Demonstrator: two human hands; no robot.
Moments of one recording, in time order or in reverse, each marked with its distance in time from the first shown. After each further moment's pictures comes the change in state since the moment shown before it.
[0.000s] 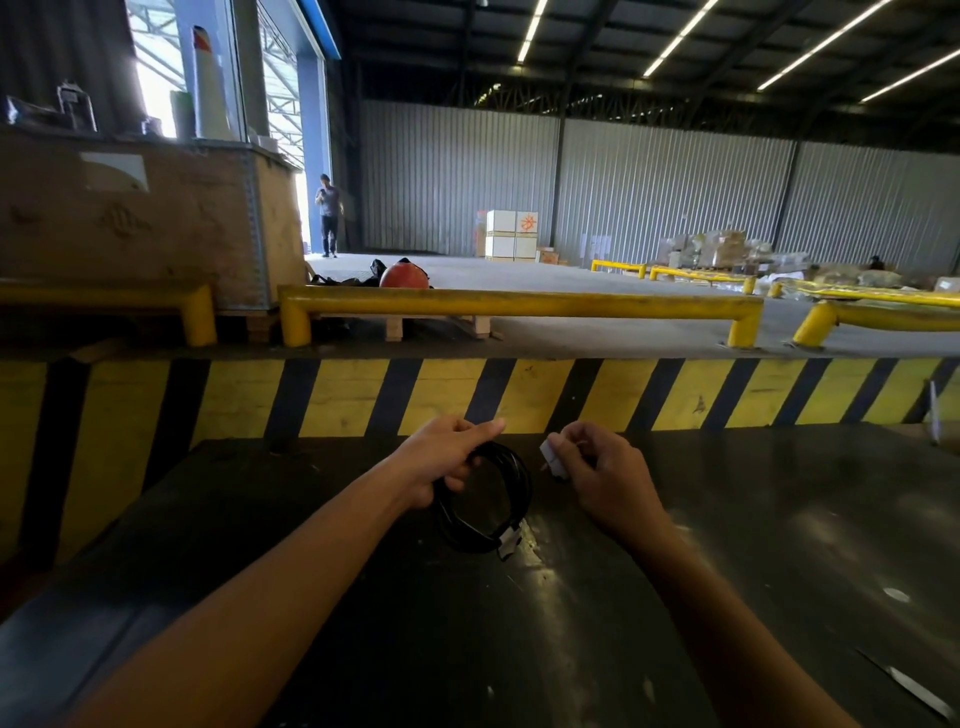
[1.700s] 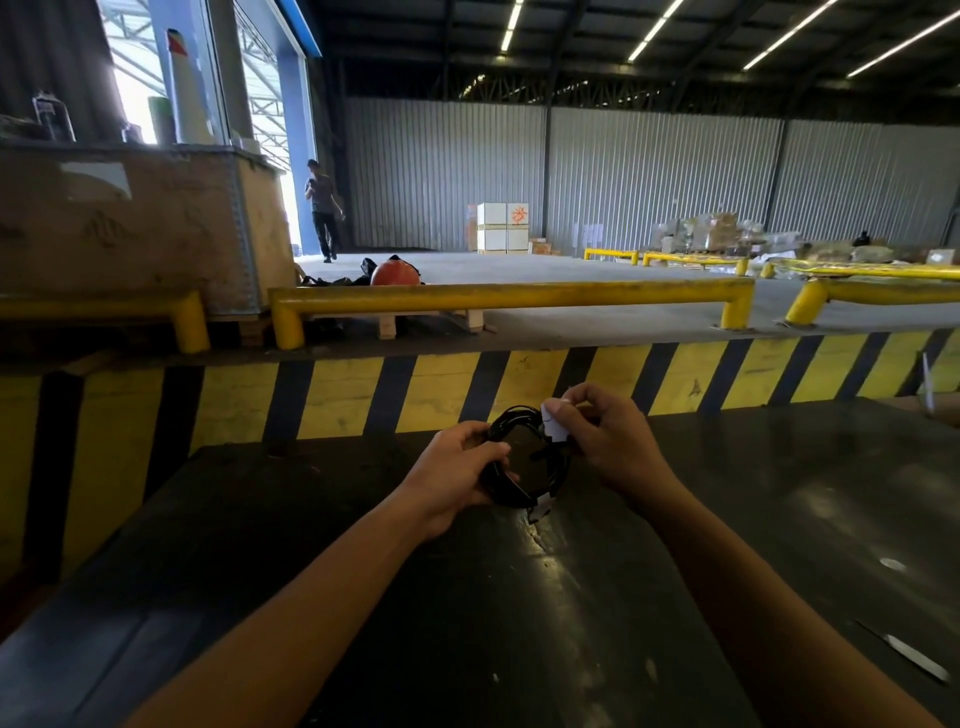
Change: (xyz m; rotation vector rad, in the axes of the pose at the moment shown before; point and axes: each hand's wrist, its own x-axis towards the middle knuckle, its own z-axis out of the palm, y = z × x) left_hand -0.023 -0.014 0.028 -0.180 -0.060 0.137; right_hand 0.016 -0.010 -0.017 0.108 -0.016 0.069
